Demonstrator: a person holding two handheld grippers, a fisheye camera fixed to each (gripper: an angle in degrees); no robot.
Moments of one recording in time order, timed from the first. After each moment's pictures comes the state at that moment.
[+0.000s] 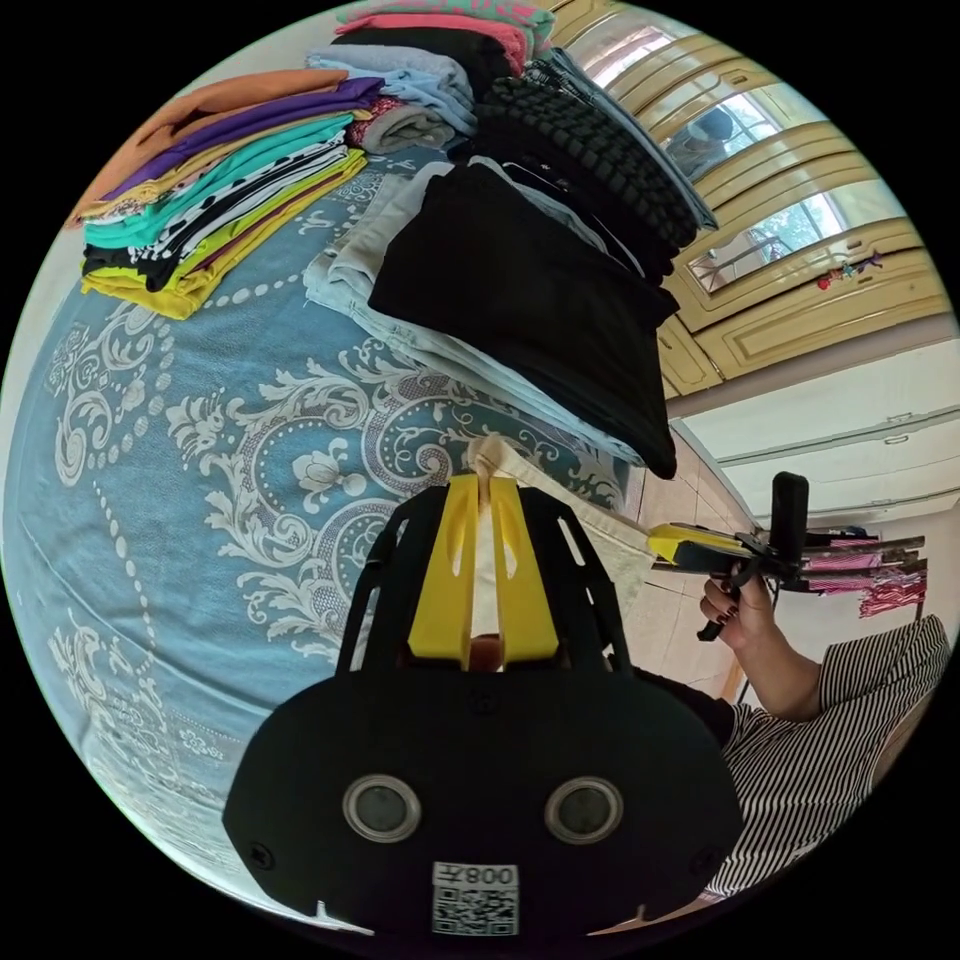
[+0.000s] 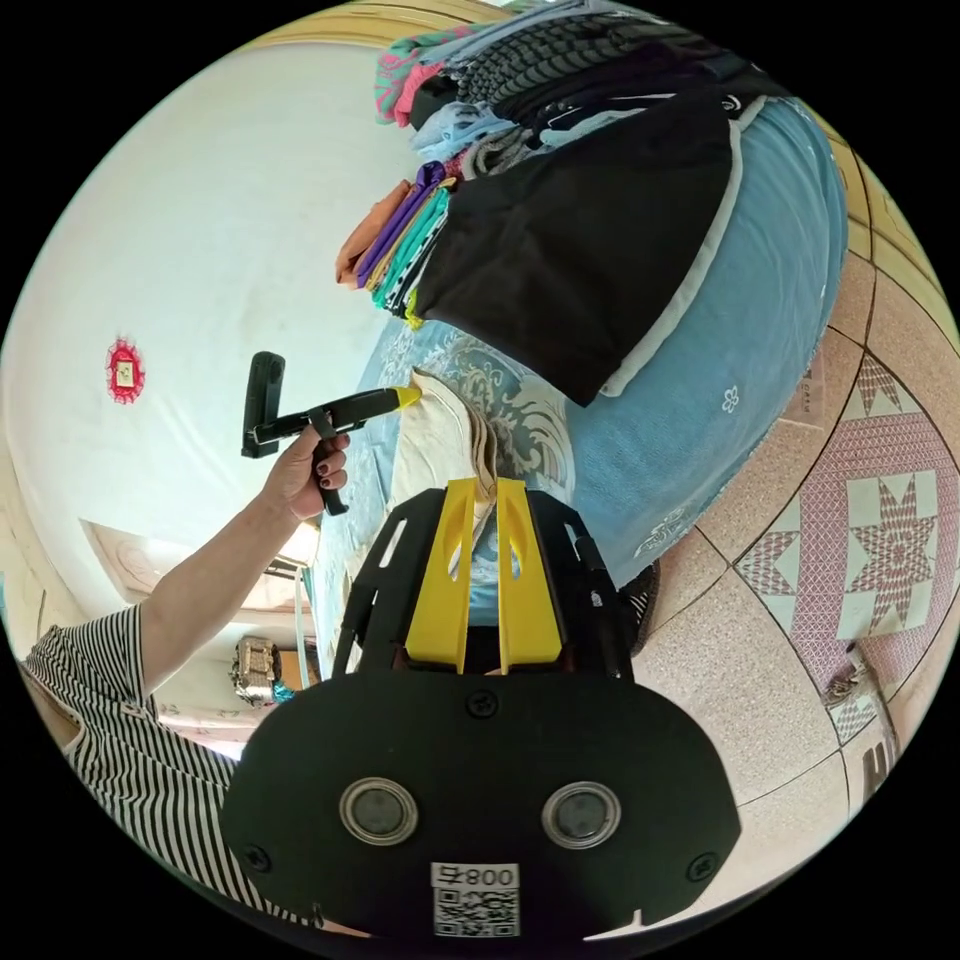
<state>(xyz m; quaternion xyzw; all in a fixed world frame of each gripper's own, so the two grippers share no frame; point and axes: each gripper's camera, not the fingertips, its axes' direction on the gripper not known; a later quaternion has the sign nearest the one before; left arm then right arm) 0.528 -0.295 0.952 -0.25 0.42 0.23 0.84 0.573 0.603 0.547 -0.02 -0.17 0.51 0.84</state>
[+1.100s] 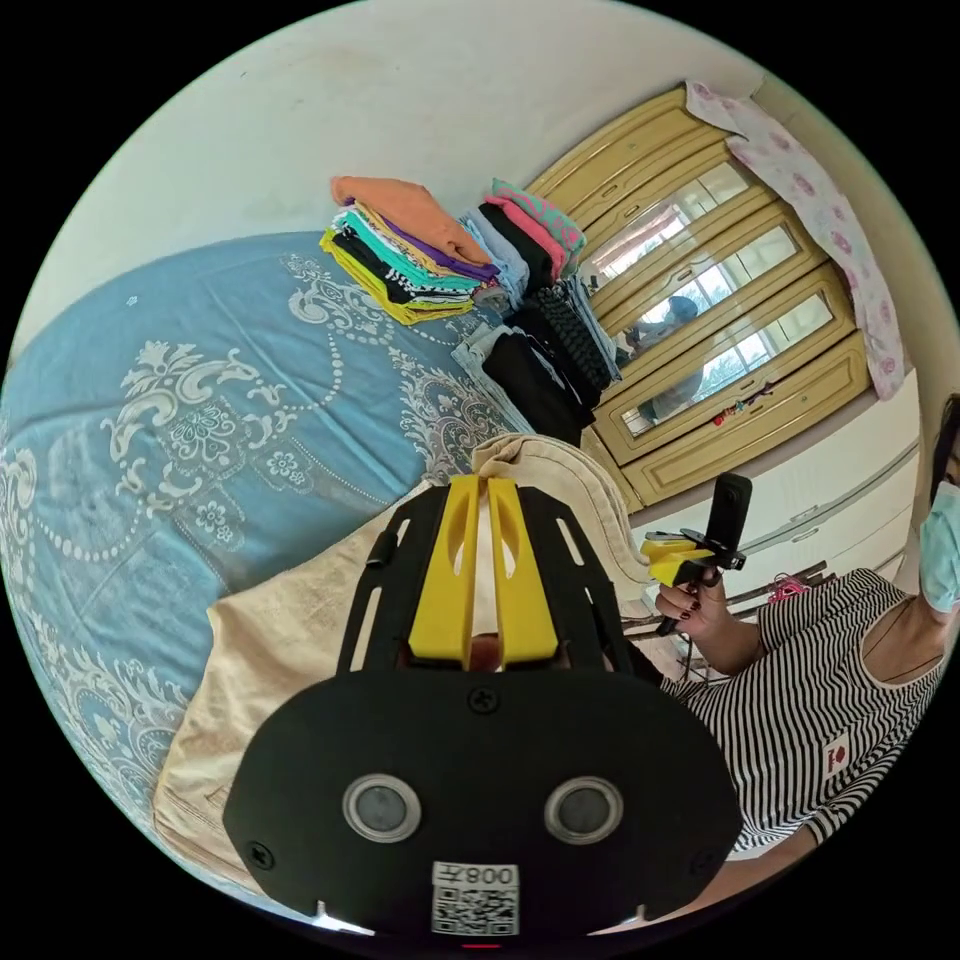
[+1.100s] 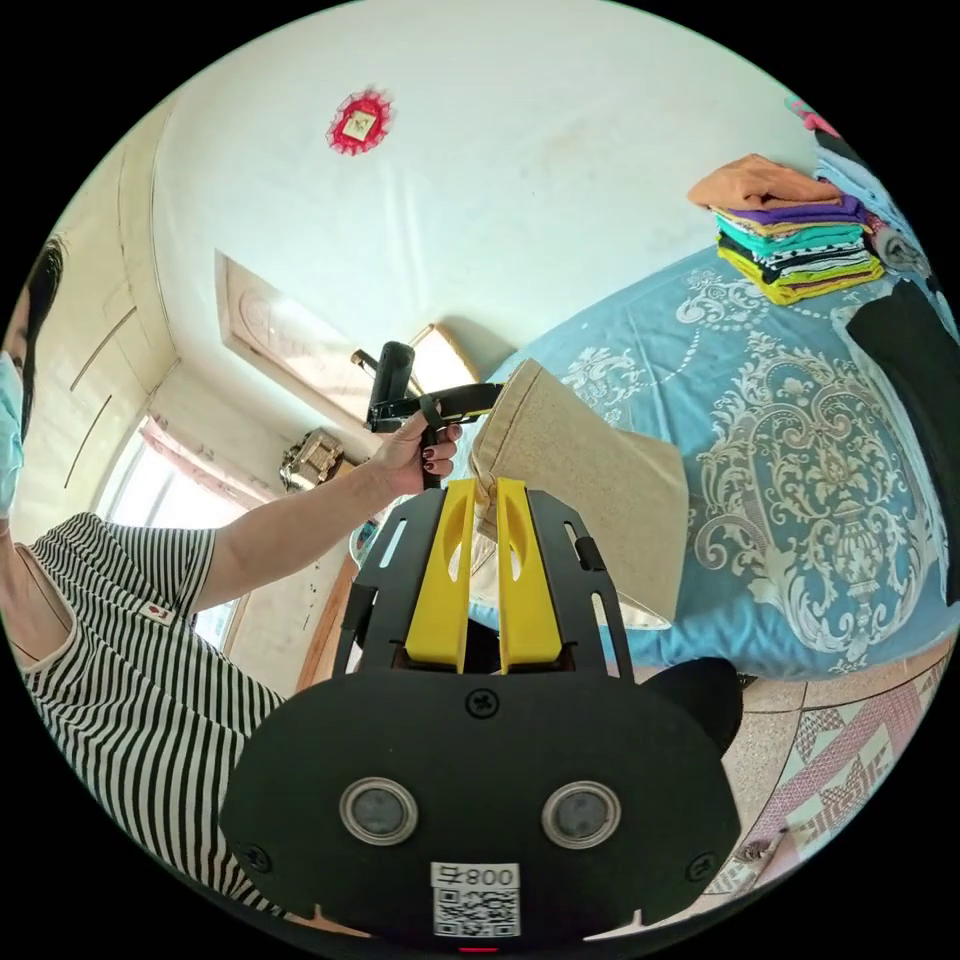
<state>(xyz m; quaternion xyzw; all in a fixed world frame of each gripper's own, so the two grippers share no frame) -0.014 -0.197 0.719 -0.11 0.50 -0.02 0.86 0.353 0.425 0.499 -0.03 -0.36 0.20 0.91</state>
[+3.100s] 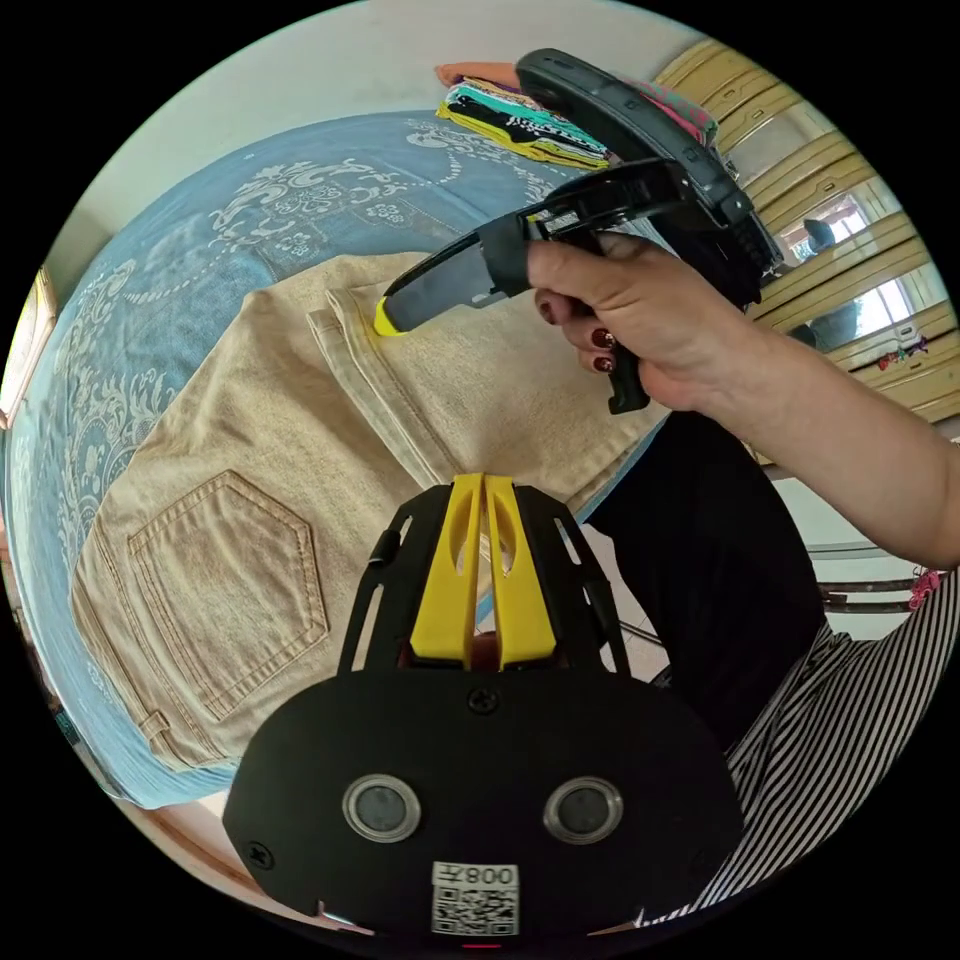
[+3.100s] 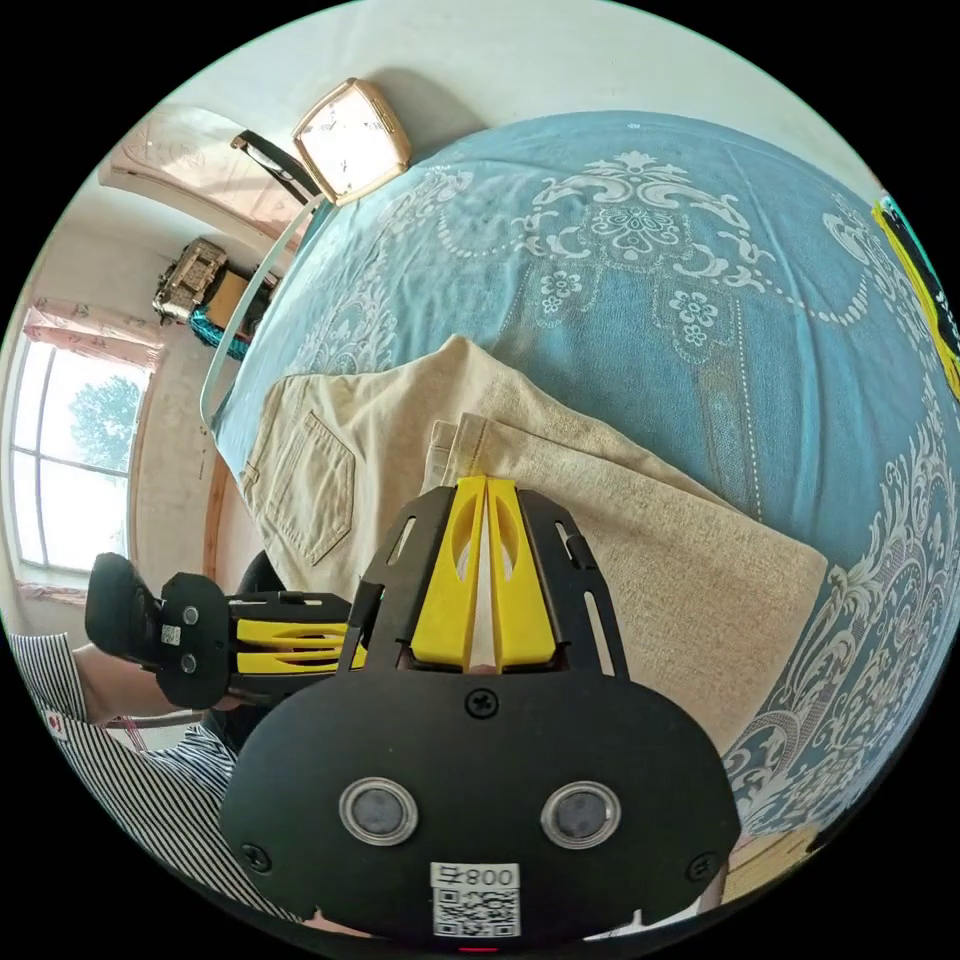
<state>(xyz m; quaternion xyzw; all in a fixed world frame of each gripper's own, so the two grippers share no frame) -0.026 0.046 0.543 -0.25 0.28 0.02 0.93 0.231 0.243 0.720 -0.30 -0.25 0.02 0.92</state>
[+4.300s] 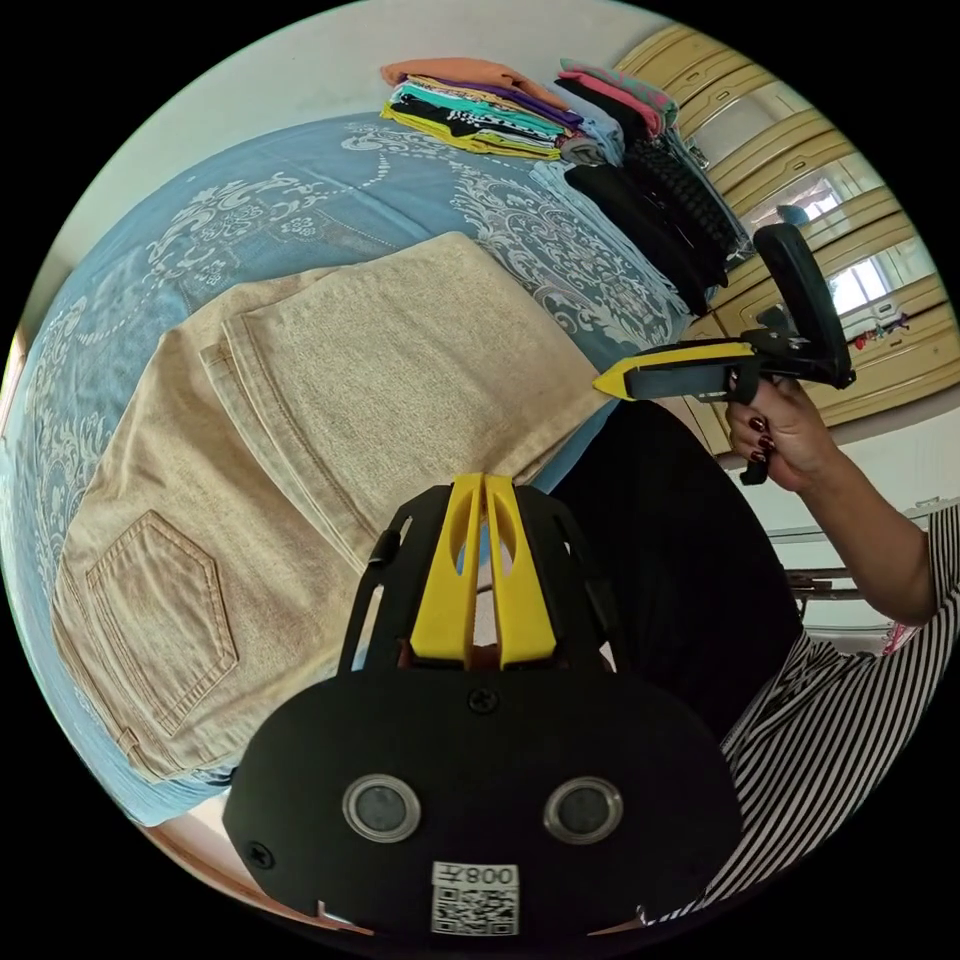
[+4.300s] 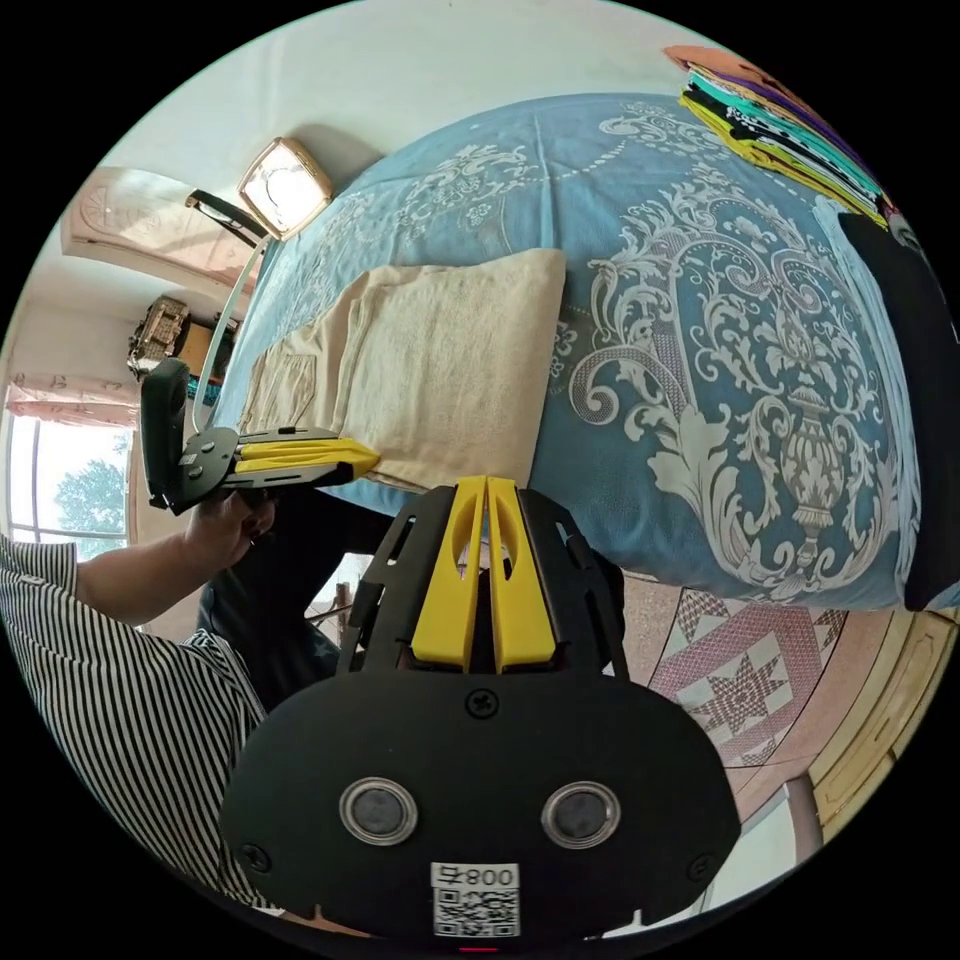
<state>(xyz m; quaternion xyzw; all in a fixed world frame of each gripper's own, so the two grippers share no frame) 0.129 0.087 0.523 -0.24 0.32 0.03 0.92 0.360 0.358 0.592 -0.31 -0.21 0.12 0.92</state>
